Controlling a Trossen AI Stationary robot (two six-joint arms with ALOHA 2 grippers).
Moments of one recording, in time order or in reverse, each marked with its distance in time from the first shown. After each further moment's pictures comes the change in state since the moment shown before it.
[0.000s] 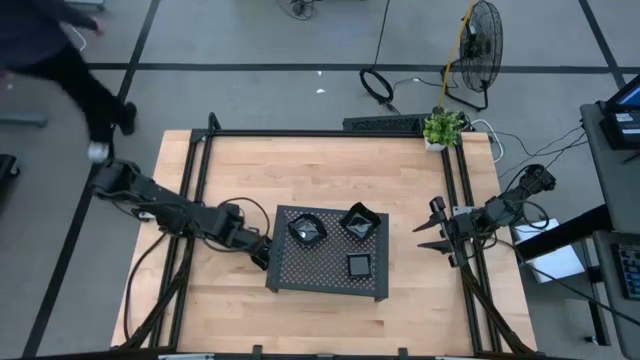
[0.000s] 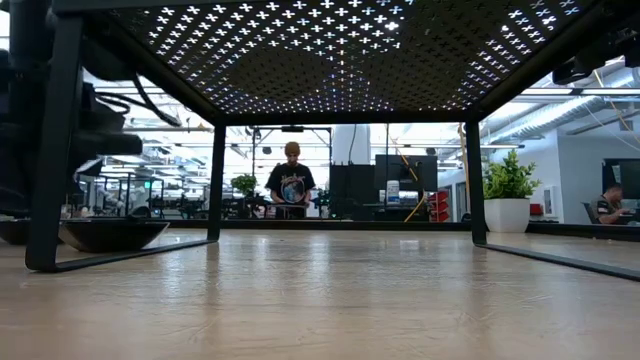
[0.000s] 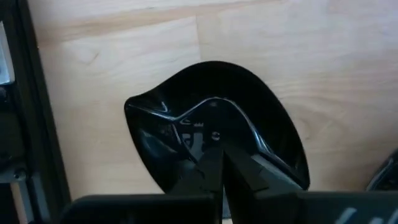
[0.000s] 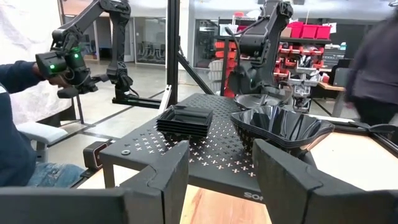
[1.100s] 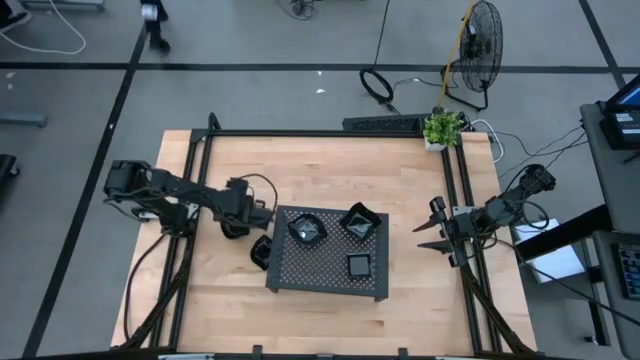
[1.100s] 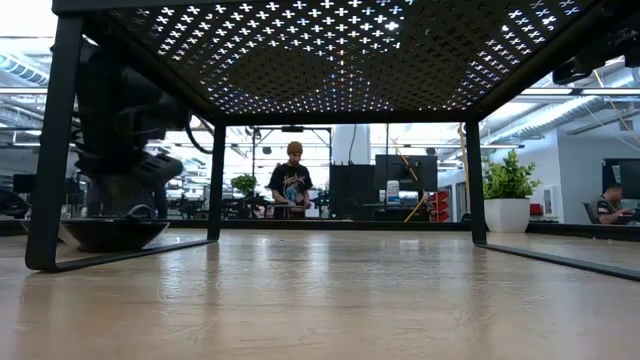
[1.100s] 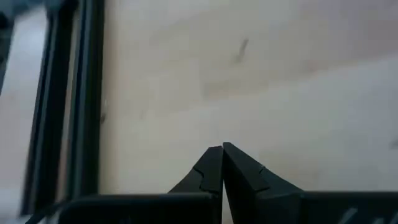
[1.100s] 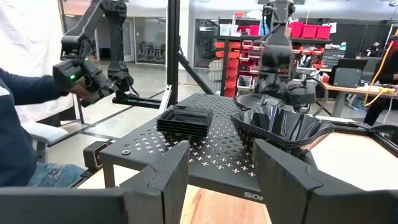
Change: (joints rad) left arm 0.288 0.097 0.000 -0.001 -0.455 0.331; right arm 0.000 0.000 0.000 0.000 0.000 0.000
